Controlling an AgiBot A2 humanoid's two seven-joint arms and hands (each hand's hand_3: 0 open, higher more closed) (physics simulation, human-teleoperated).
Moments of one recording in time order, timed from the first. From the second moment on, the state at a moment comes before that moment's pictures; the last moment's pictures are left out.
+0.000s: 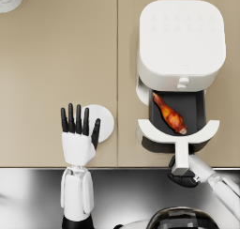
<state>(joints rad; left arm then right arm) 0.28 1.32 -0.09 -2.03 2.55 0.00 0.00 0.31 -0.81 0.83 1.74 1.43 0.02 0.01</state>
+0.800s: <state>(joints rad) 0.24 1.32 -0.15 -1.99 2.55 0.00 0.00 0.69 -1.02 0.87 1.29 1.43 0.20 0.01</state>
